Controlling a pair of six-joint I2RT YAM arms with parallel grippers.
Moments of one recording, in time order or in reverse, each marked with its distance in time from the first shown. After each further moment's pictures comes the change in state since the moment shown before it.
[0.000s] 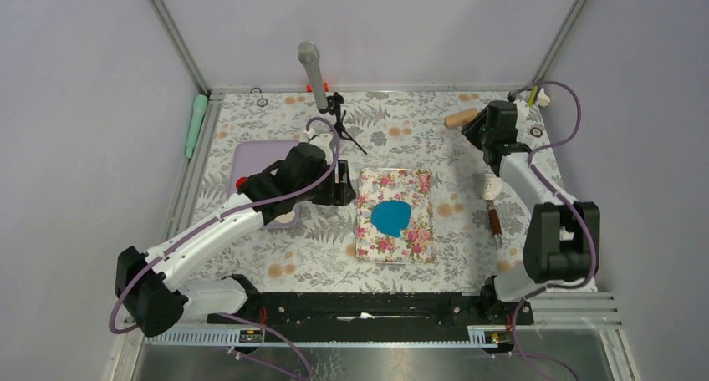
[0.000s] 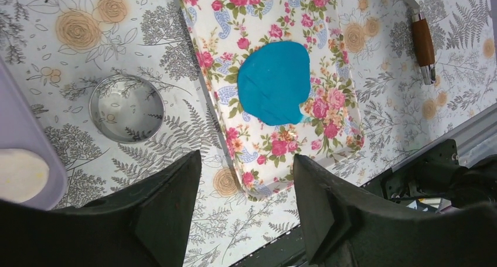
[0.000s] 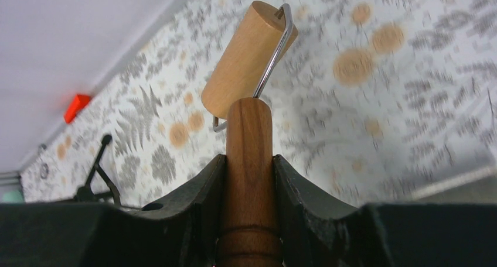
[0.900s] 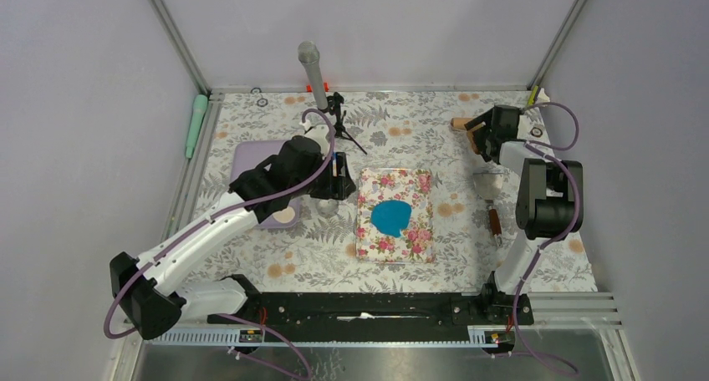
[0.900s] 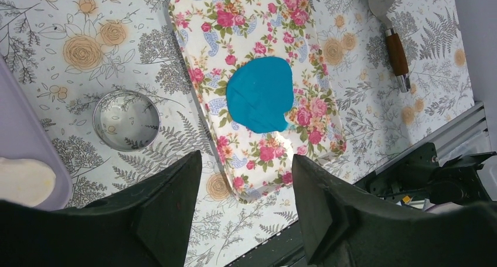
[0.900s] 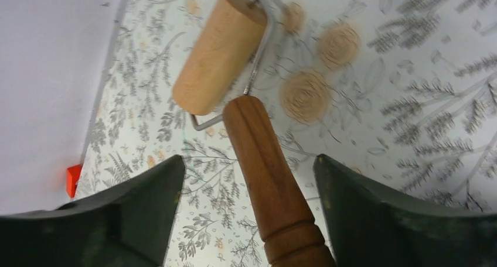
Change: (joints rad) left arm 0.000 -0.048 0.061 -0.035 -0.014 0.008; right arm -0.147 0.396 0.145 0.140 -0.085 0.246
